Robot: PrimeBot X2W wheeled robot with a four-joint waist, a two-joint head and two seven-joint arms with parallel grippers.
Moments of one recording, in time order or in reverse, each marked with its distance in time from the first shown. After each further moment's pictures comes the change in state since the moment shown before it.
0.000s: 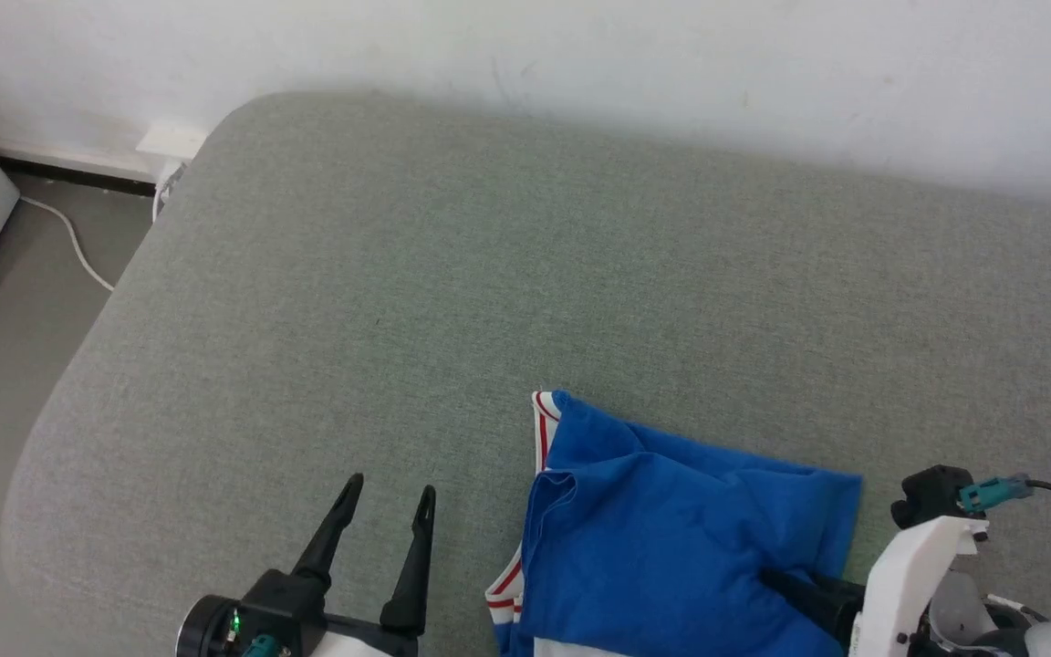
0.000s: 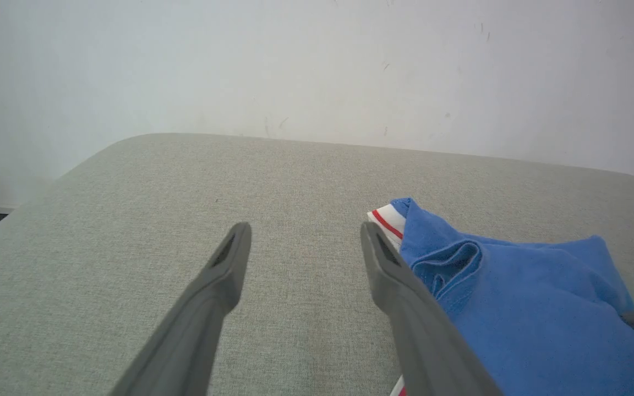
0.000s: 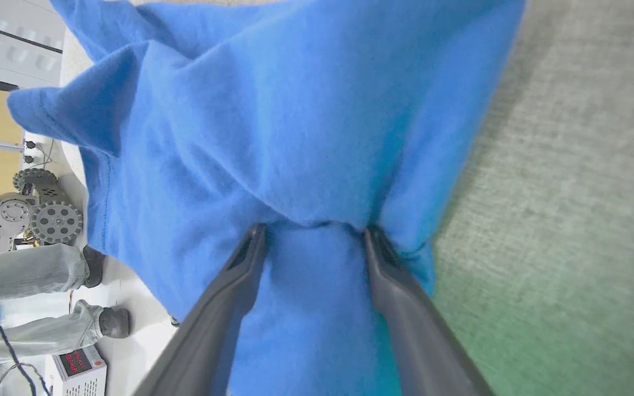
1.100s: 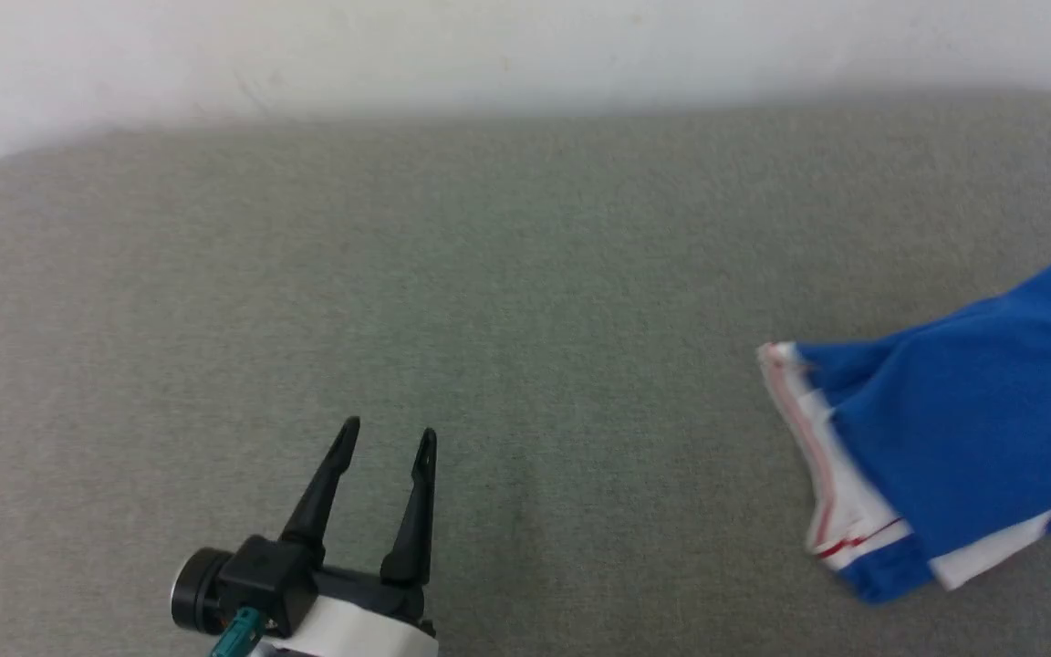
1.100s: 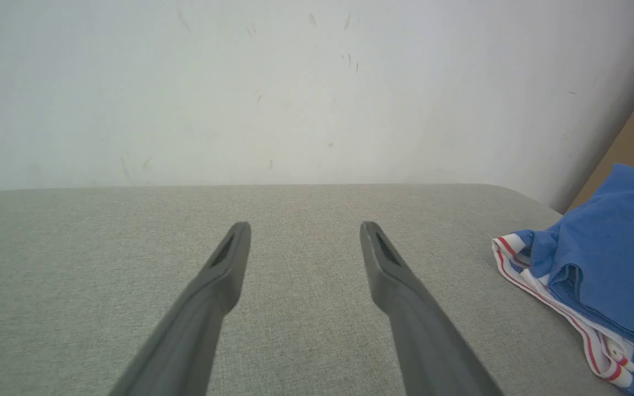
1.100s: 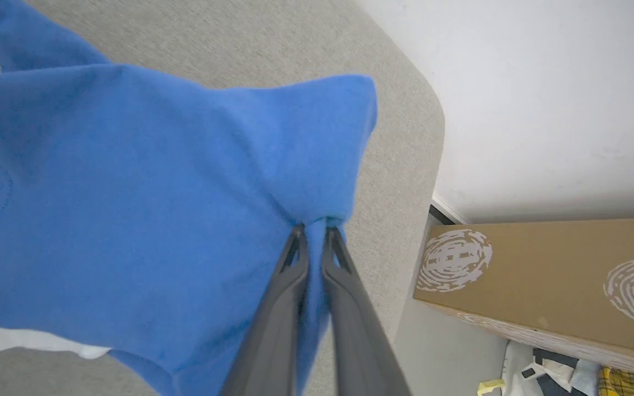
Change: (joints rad) left arm -0.036 -0.016 -0.006 -0.097 -0.026 0.012 0.000; right arm -0.390 -0.764 0.374 -0.050 -0.320 0.001 -0.239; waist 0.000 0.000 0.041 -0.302
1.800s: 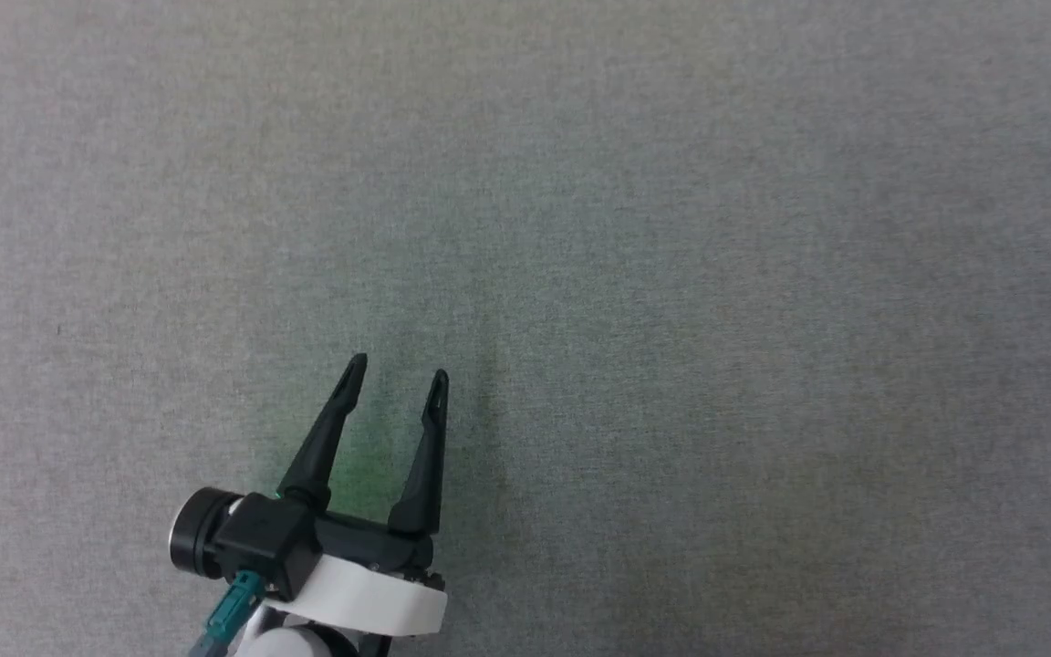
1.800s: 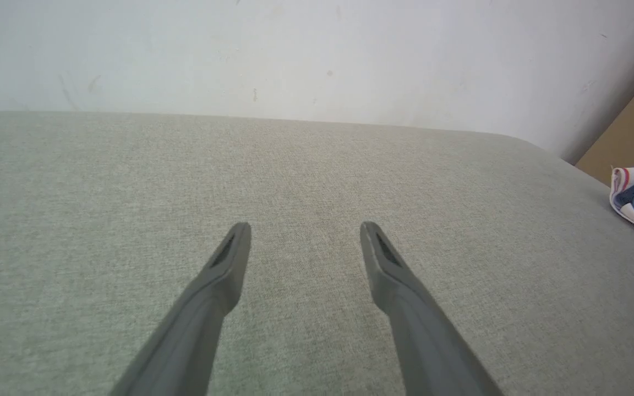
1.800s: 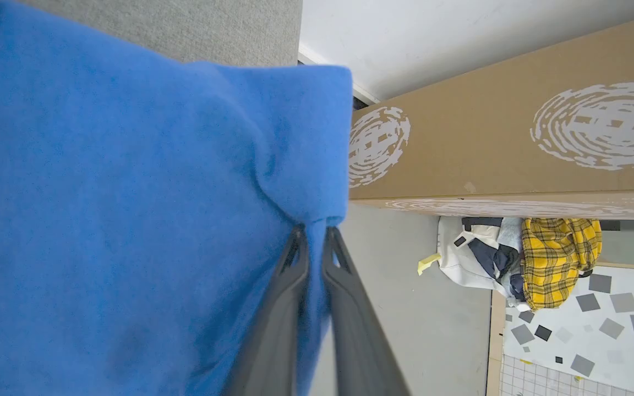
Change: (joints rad) left arm -0.086 -0.002 -0.015 -0.052 0.020 -0.012 0.000; right arm -0.036 -0.077 -0.280 0.557 -0.152 0.000 -0.385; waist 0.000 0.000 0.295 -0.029
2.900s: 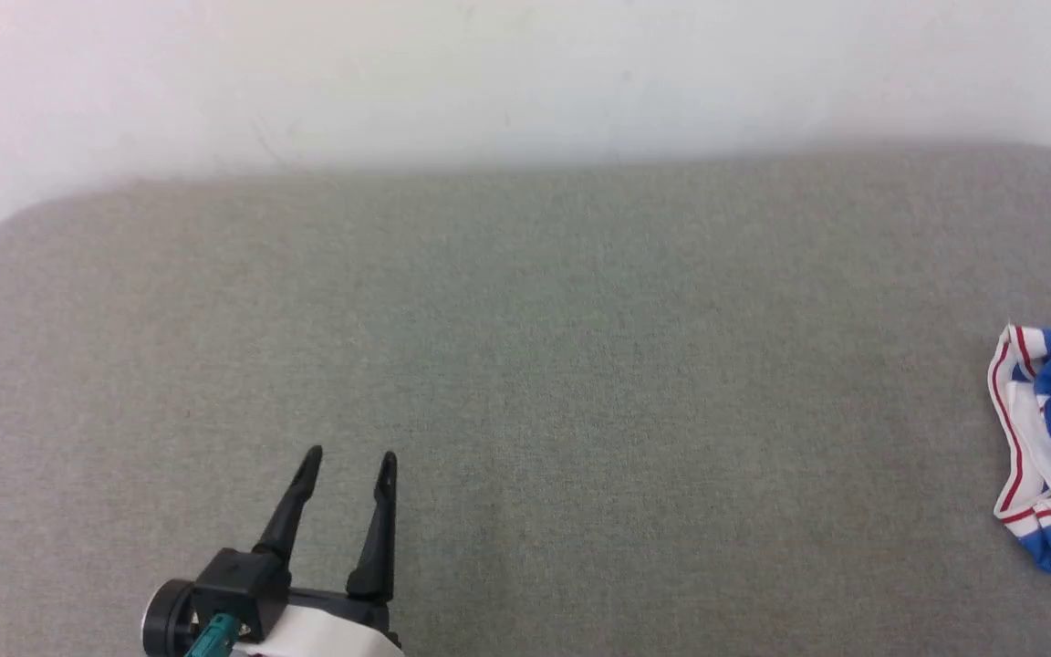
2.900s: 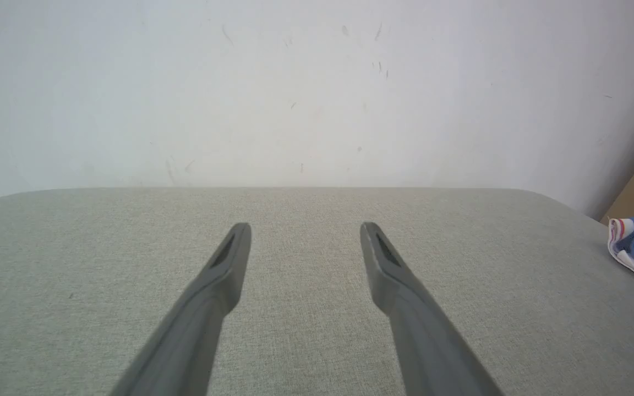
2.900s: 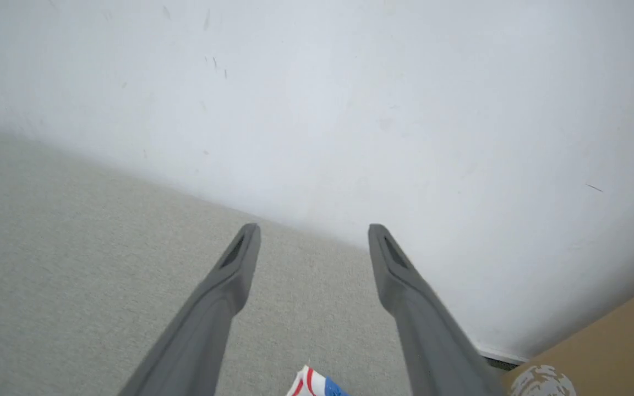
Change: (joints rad) left arm 0.092 0.019 0.068 0.128 -0.038 0.022 0.002; right arm -0.019 0.286 0.078 -0.371 0.225 0.000 -0.102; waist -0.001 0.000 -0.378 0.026
